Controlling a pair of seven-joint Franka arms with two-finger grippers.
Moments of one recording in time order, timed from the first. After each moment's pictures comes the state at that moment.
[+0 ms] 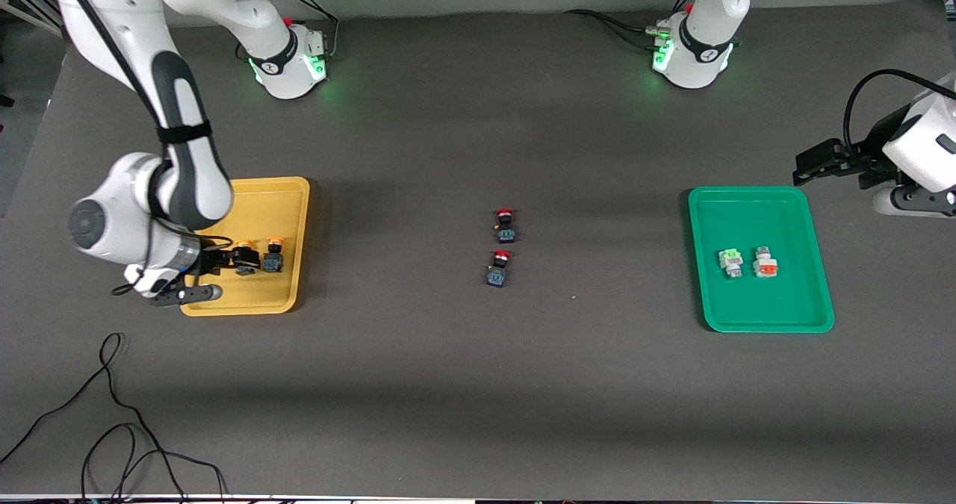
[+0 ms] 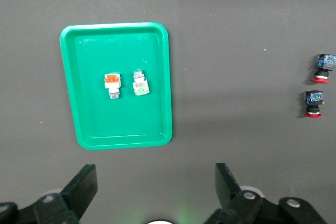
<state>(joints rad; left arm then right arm) -0.01 0.03 -0.03 -1.60 -0.06 1.53 0.01 0.52 0.38 -0.61 -1.99 0.39 2.14 -0.39</state>
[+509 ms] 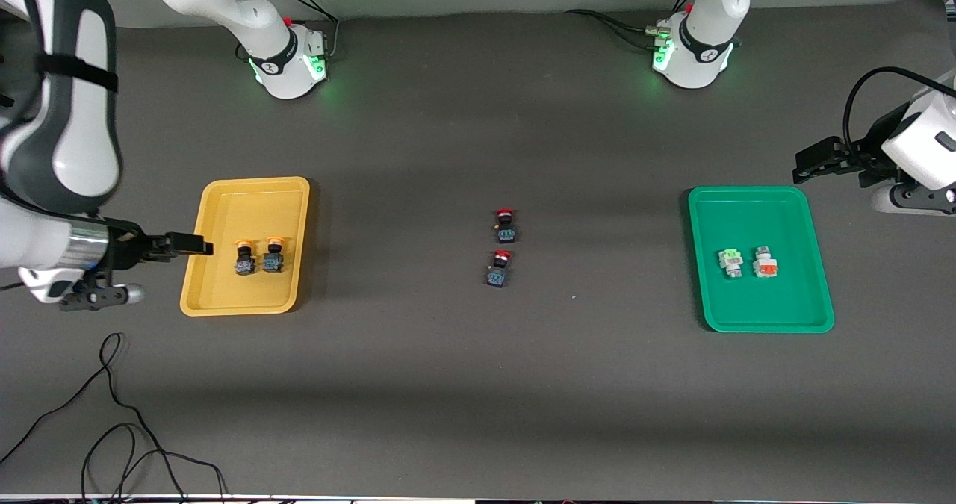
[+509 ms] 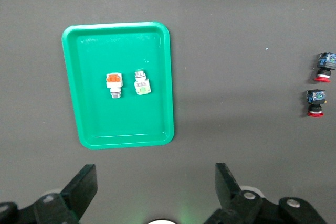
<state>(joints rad) -0.01 0.02 -0.03 -1.60 -0.04 1.52 0.01 0.52 0.35 -0.69 -1.55 0.36 1.56 -0.24</state>
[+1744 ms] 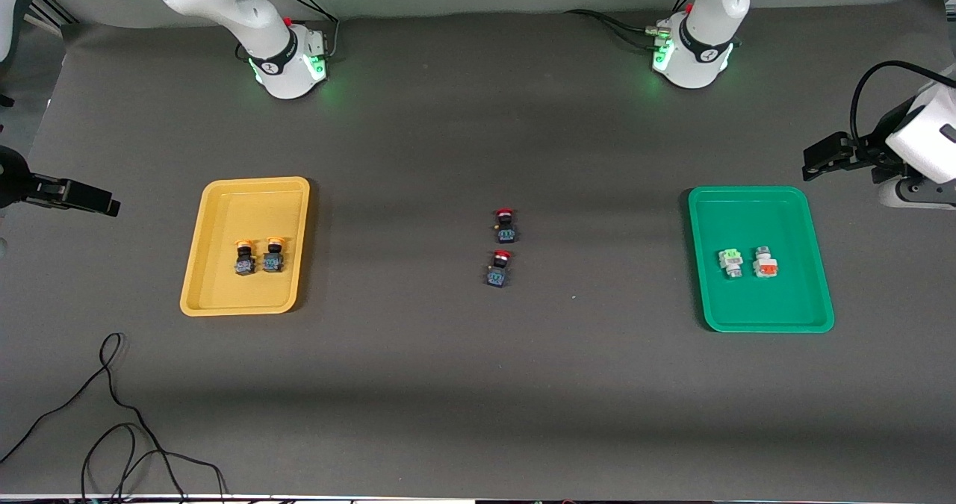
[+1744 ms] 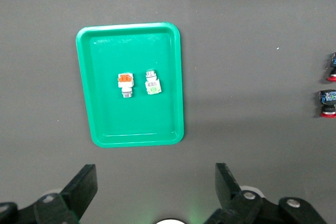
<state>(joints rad) -0.02 0.01 -0.03 -1.60 0.00 1.52 0.01 0.54 0.33 -0.73 -1.16 0.17 1.27 0.03</state>
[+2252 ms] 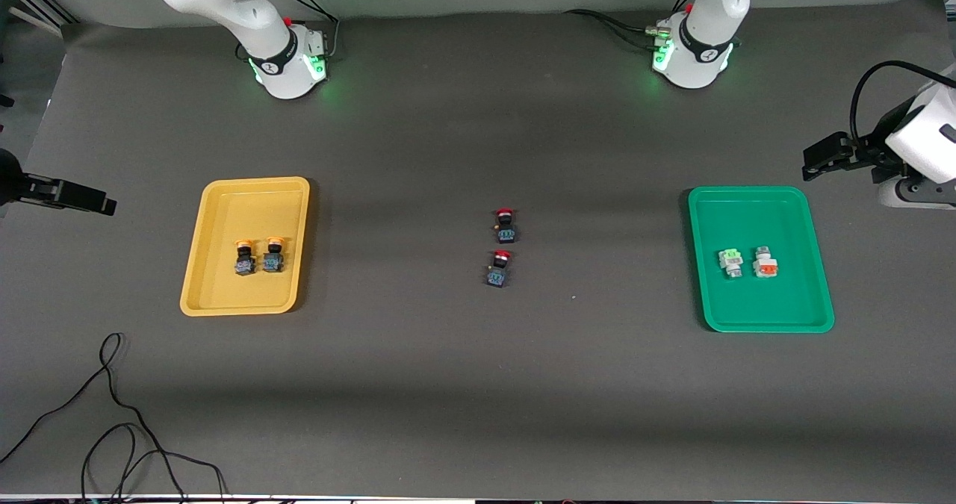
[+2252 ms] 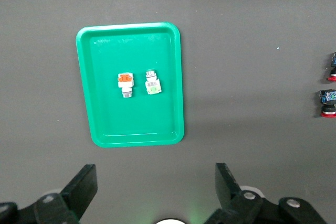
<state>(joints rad) -0.02 0.01 -0.03 -1.60 0.00 1.52 0.01 0.35 0.30 -0.55 -1.17 0.17 1.25 0.04</state>
